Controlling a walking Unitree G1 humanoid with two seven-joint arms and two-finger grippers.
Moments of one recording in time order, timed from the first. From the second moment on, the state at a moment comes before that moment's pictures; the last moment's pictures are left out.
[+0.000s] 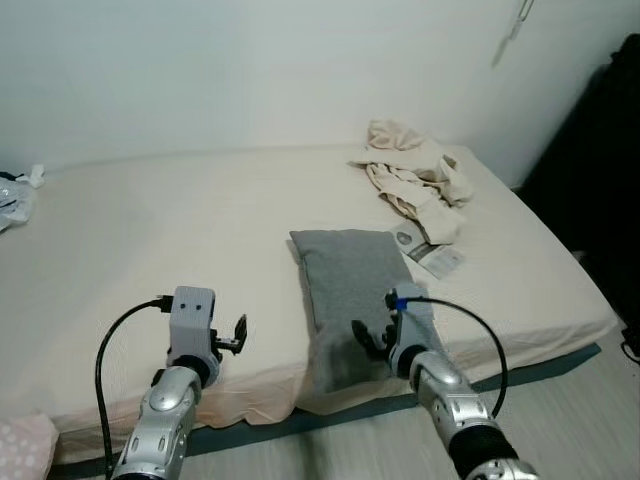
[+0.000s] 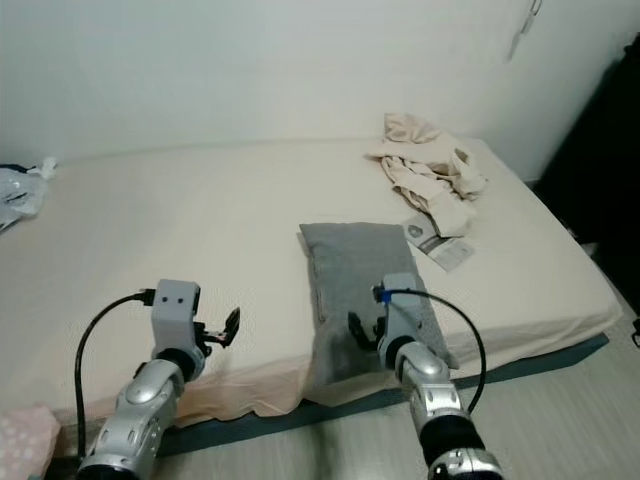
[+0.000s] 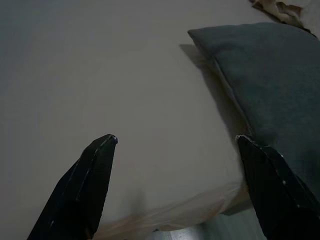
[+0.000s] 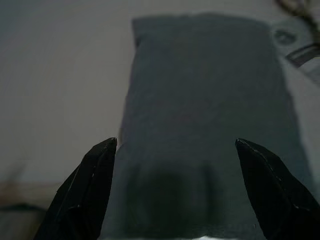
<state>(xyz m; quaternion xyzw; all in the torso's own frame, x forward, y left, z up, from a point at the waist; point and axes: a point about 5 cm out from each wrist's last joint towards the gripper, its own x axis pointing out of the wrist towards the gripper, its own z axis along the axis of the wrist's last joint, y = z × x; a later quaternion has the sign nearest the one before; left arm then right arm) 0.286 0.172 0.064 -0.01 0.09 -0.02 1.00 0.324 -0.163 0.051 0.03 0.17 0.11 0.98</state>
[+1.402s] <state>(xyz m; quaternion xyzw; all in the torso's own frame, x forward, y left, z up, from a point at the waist) 0.287 0.168 0.064 -0.01 0.09 -0.04 1.00 0.325 -0.157 0.056 0.04 0.13 0.13 0.98</state>
